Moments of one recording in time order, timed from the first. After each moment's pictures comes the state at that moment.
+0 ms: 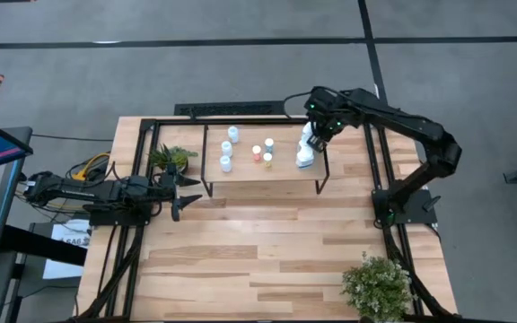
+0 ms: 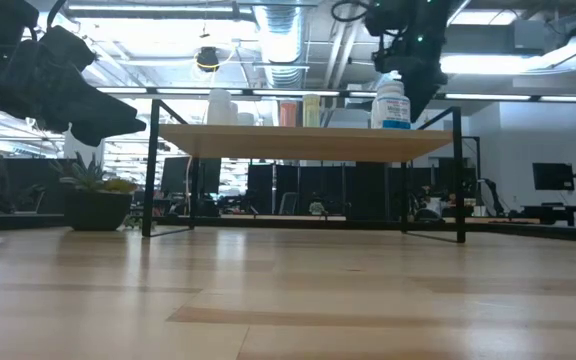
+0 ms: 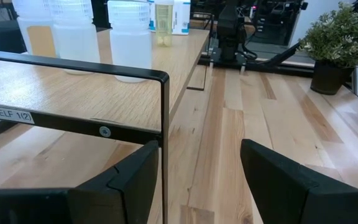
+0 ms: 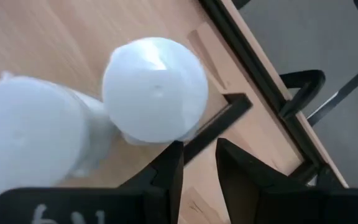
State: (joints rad) left arm -0.07 0.24 0.01 0.06 -0.25 -0.11; right arm -0.54 1.53 1.51 -1.22 0.23 0.08
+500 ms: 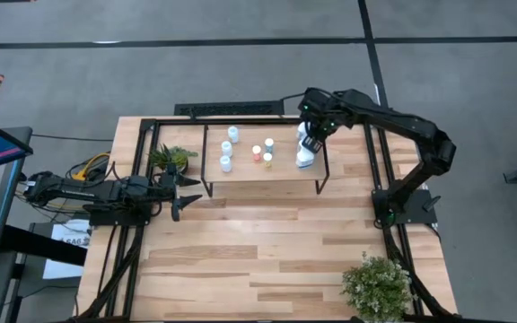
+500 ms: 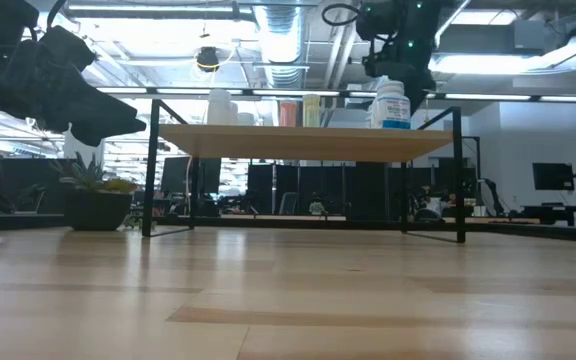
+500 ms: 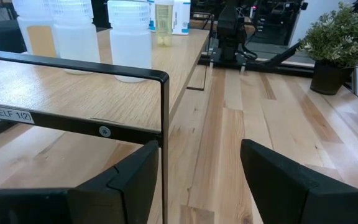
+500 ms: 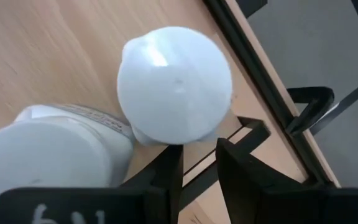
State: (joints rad) left arm -0.07 0.24 0.01 0.06 -0.25 -0.11; right arm -0.52 1.58 1.52 -1.17 0.23 0.05
